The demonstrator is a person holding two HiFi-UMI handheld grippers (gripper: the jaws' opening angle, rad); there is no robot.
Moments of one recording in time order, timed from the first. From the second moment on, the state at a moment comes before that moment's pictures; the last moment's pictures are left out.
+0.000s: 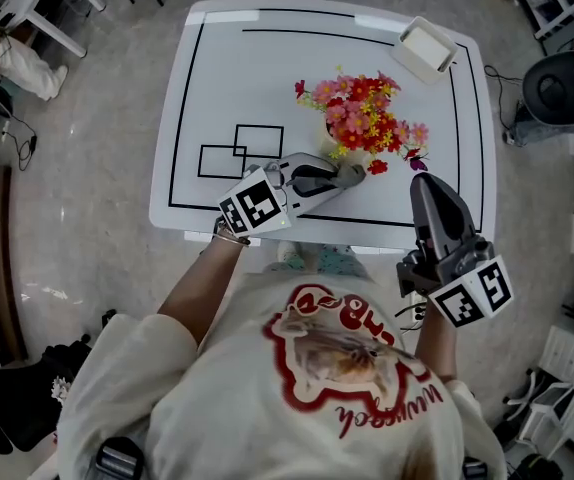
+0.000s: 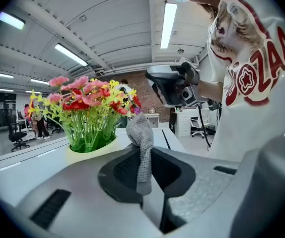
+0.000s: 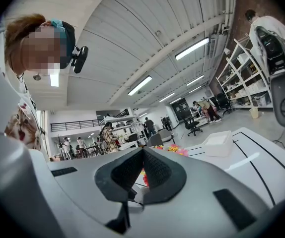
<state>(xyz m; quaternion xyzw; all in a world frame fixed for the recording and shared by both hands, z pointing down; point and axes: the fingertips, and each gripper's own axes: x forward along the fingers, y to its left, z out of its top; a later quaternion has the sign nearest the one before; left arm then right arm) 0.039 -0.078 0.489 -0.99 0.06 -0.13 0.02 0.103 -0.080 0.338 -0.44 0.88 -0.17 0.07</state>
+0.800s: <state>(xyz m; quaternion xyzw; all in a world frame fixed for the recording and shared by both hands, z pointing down) 0.001 -0.057 0.388 -0.99 0.16 -0.02 0.01 0.048 -0.061 0.344 -0.42 0.90 -0.09 0.00</state>
